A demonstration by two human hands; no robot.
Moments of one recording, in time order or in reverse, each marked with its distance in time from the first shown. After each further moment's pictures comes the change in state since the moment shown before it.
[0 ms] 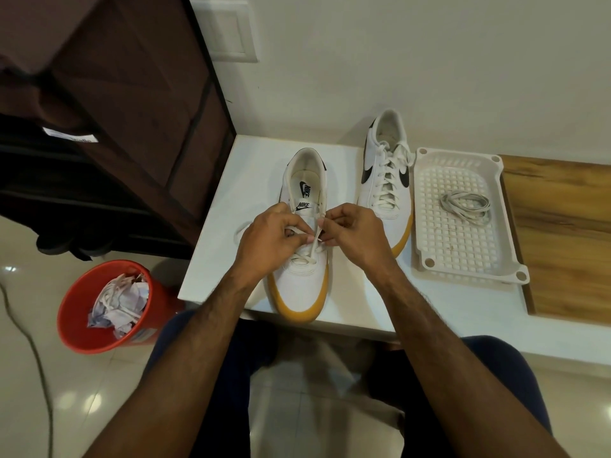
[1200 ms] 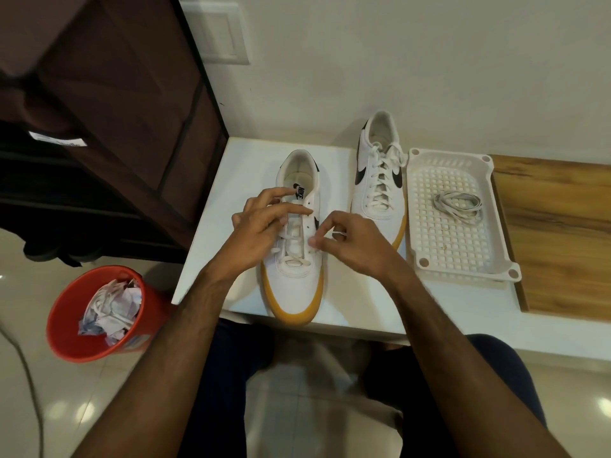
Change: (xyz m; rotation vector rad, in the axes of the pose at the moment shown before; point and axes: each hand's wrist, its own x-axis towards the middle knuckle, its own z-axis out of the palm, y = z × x) left_hand 0.008 -0.017 -0.016 -0.031 -0.034 0.158; right_hand -0.006 -0.004 -0.019 -0.364 -0.216 -0.135
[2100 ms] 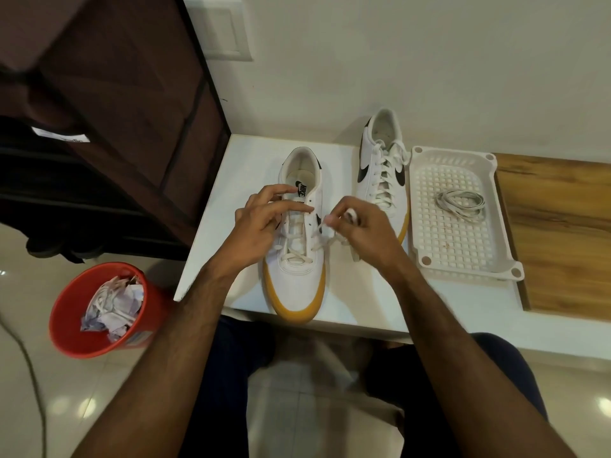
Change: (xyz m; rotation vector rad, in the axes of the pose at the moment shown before) left_hand 0.002 -0.012 0.000 0.019 0.007 0.089; right_hand 0.004 0.005 -0.003 0.195 0.187 -0.022
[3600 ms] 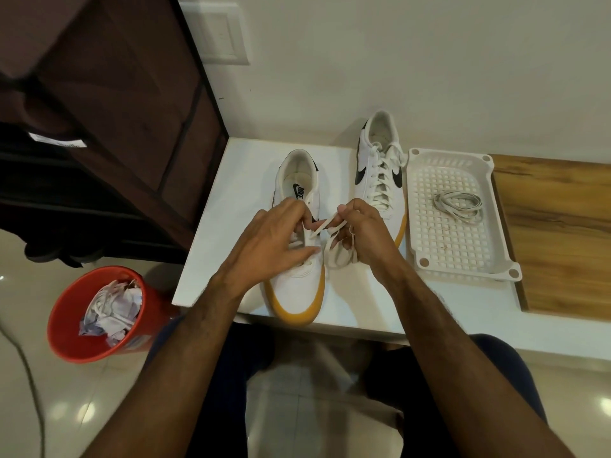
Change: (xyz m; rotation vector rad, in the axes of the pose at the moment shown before) left_hand -0.007 0.039 0.006 0.248 -0.065 0.142; right_hand 0.003 0.001 0.005 0.388 0.041 0.281
